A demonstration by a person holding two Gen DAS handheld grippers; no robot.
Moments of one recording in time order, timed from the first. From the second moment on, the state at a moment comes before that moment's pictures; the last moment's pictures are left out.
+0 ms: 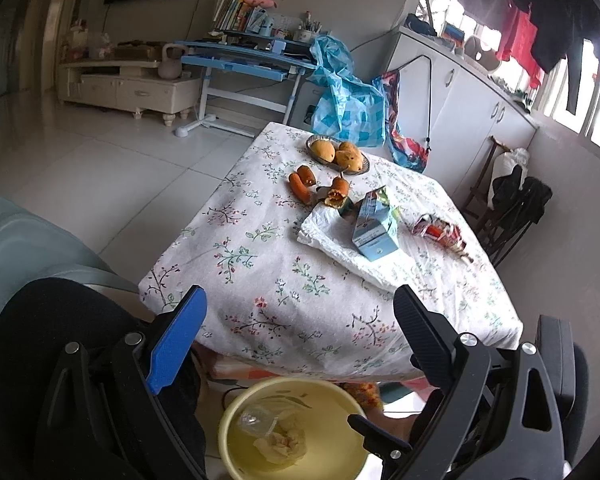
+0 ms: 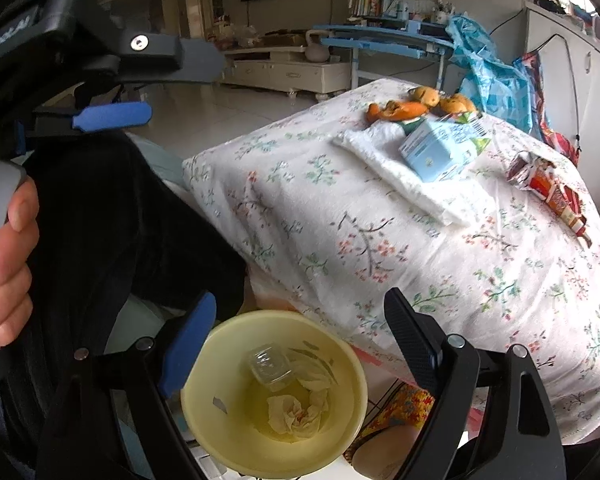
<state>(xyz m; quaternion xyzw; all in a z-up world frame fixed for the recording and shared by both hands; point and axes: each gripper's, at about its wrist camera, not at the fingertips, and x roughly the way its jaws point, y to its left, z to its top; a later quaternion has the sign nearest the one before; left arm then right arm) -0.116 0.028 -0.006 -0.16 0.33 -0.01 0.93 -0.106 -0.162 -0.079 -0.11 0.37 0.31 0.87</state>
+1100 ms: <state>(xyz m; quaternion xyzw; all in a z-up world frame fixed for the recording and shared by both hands) 0.147 -0.034 -0.049 -0.03 0.47 -0.06 0.88 -0.069 -0.204 -0.071 0.03 0.38 0.27 0.88</state>
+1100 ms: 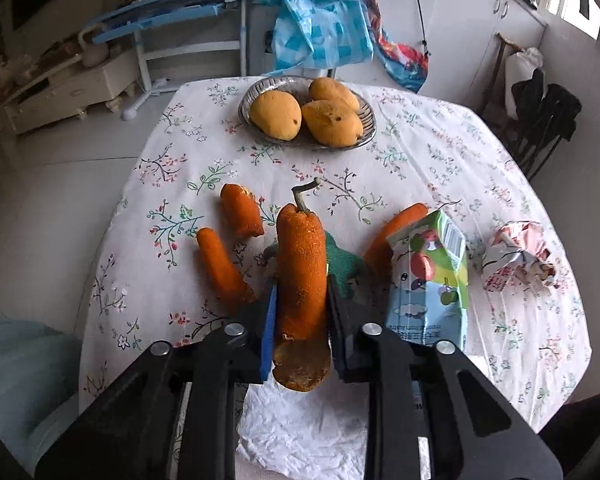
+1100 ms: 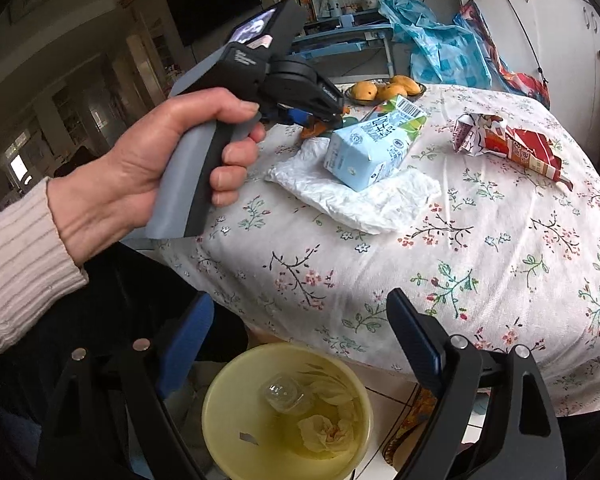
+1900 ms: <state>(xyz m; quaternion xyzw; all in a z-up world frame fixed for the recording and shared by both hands) 0.056 0.081 0.018 -0.22 0.37 -0.06 0.90 0.034 -0.159 0.008 -0.08 0.33 0.31 0.89</state>
